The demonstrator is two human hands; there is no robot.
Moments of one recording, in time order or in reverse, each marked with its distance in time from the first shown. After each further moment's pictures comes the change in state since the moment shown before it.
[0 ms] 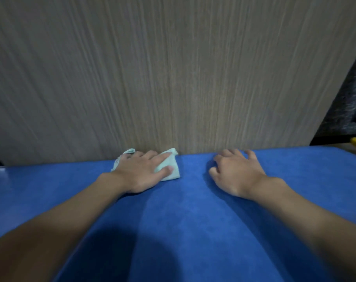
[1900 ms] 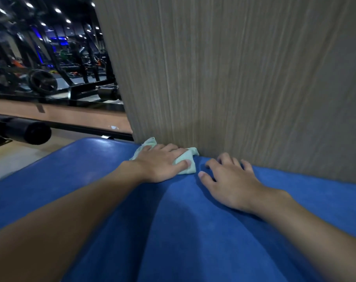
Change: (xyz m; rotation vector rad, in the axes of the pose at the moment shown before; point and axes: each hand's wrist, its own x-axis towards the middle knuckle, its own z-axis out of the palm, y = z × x) left_hand -0.085 -0.251 0.014 -0.072 0.028 -0.267; right_hand 0.073 -0.297 0.027 0.163 -0.104 -0.385
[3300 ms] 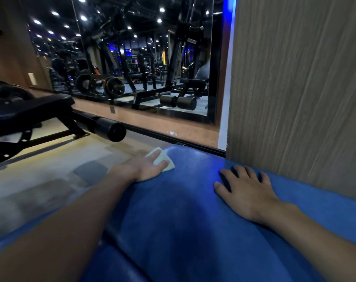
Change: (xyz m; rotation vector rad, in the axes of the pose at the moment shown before) left_hand -0.111 -0.269 -0.006 -0.294 -0.022 -0.639; right_hand 0.081 -0.170 0.045 -0.058 -0.038 -0.176
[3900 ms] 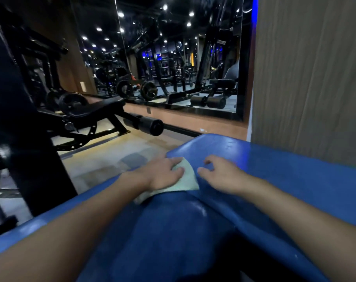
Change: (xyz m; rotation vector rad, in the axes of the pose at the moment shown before) left_hand -0.238 -0.009 -0.023 0.089 0.052 0.081; right_hand -0.120 -0.127 -0.032 0.507 -0.015 -0.188
